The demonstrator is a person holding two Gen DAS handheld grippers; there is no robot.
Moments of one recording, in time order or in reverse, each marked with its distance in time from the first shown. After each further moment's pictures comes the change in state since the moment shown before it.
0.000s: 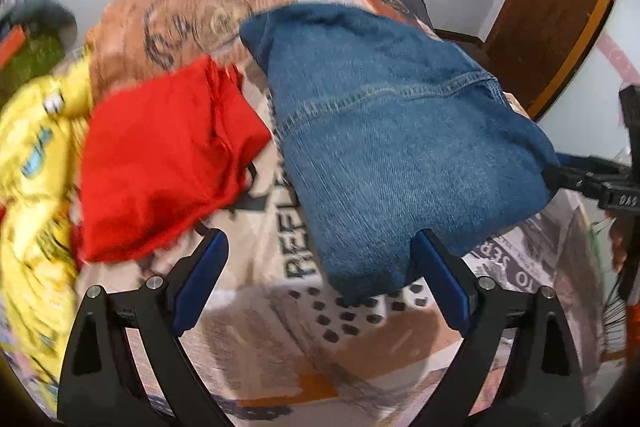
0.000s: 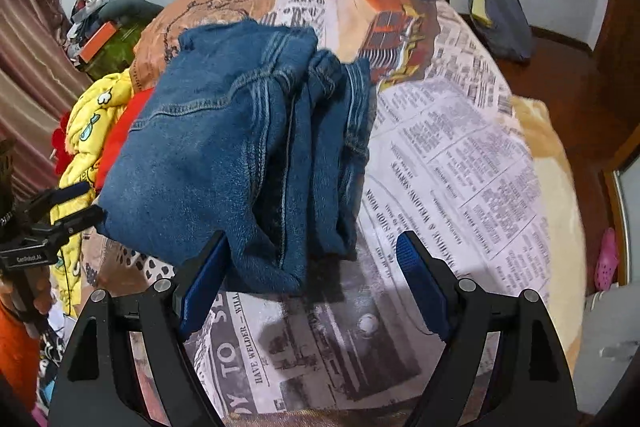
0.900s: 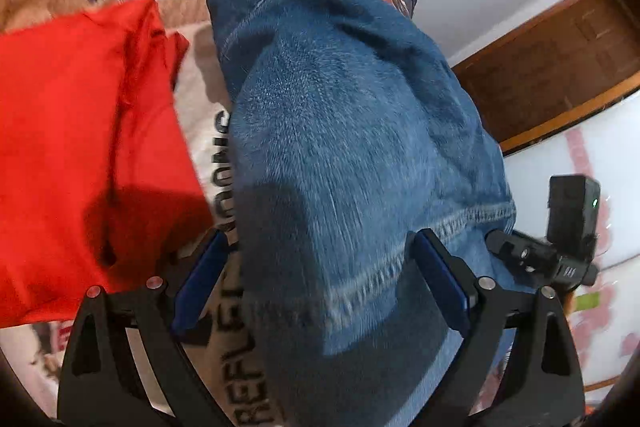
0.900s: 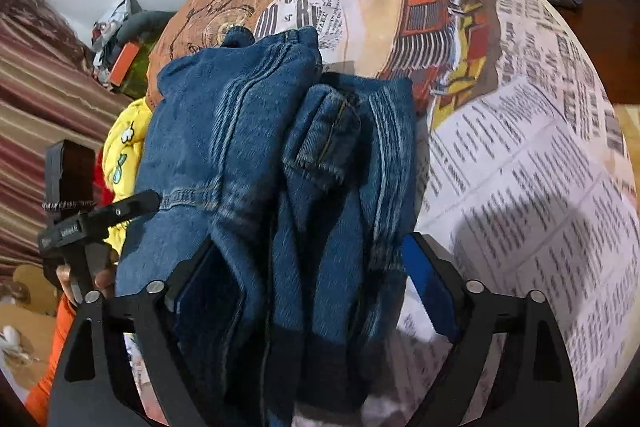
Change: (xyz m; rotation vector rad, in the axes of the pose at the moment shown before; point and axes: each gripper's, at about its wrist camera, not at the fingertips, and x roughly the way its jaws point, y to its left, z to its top) left arm 0.130 0.056 0.081 -0.349 0.174 -0.413; right arm 0.098 -0.035 0.074 0.123 0.138 0.285
